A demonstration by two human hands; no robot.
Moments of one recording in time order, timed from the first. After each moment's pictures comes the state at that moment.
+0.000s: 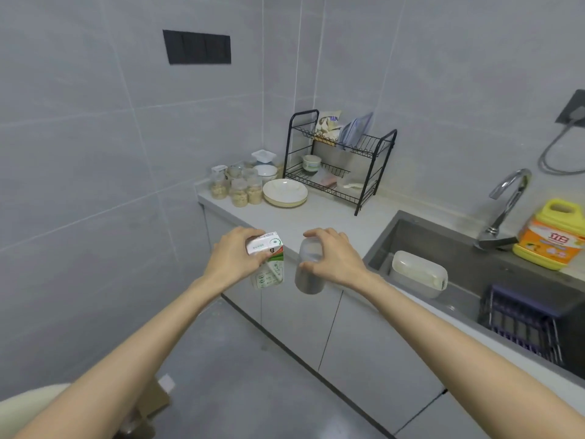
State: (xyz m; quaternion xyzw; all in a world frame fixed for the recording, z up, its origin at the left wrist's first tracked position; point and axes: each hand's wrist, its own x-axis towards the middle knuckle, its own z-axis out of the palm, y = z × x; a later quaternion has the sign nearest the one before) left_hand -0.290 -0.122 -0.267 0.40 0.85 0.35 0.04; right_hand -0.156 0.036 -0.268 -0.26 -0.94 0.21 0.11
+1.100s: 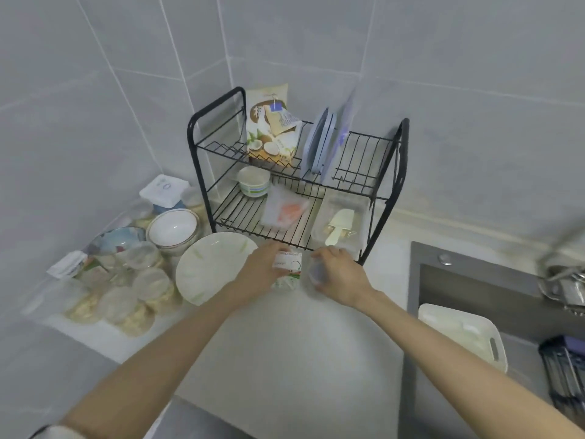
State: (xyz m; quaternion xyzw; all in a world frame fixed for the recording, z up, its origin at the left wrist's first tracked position) left_hand -0.593 0.392 -0.382 0.56 0.76 0.24 0.24; right_hand -0.419 0.468 -0.377 -0.40 -0.90 0.19 0.02
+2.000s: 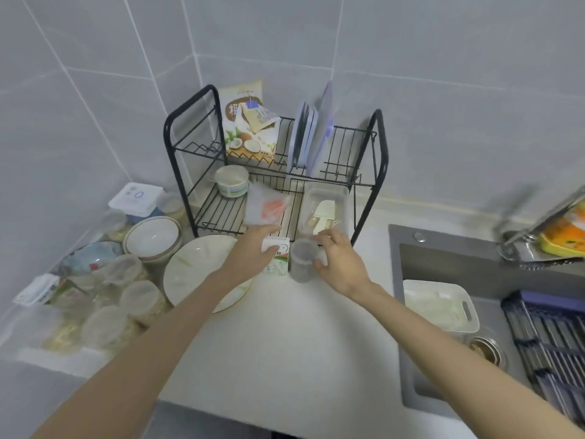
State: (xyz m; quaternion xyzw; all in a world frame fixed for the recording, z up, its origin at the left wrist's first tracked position) left_hand -0.617 0.396 -0.363 0.61 0.70 0.30 0.23; right_hand -0.420 0.452 -0.371 -0.46 -0.86 0.18 0.12
